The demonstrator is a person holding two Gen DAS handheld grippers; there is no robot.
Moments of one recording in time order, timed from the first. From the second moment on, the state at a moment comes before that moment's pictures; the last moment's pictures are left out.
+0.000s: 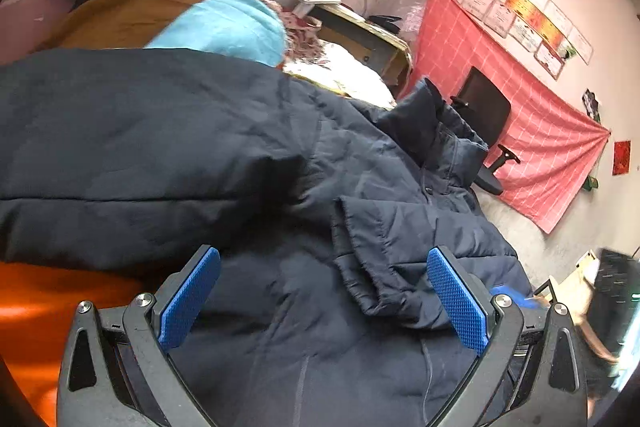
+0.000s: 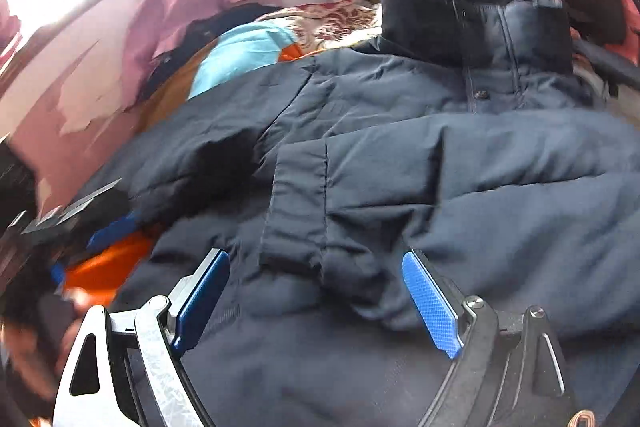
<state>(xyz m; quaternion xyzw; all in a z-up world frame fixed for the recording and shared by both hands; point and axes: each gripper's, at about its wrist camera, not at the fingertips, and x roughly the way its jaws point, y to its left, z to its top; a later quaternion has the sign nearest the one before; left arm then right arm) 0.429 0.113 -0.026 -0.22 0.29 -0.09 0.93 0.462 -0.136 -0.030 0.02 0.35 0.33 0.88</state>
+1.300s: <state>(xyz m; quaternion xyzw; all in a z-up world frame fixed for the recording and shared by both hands) 0.499 0.069 -0.076 -0.07 0.41 0.01 0.91 0.546 -0.356 -0.084 0.04 0.42 -0.03 0.91</state>
